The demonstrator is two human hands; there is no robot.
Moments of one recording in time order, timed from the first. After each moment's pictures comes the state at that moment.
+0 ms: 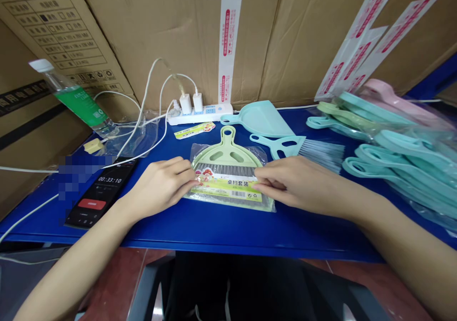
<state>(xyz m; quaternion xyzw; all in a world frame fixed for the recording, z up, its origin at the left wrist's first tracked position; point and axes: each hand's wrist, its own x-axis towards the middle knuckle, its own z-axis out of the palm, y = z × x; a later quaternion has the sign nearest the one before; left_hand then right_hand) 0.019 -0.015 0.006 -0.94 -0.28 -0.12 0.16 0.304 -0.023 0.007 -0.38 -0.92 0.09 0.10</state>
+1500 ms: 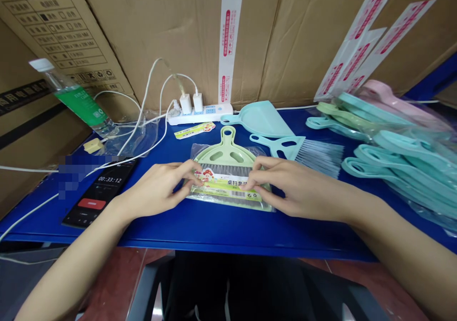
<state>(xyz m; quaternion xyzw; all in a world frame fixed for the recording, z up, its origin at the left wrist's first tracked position) 0.019 -0.017 0.011 -0.92 -0.38 -0.08 -0.09 0.303 -0.027 0.003 -0.33 -0.92 0.14 0.14</state>
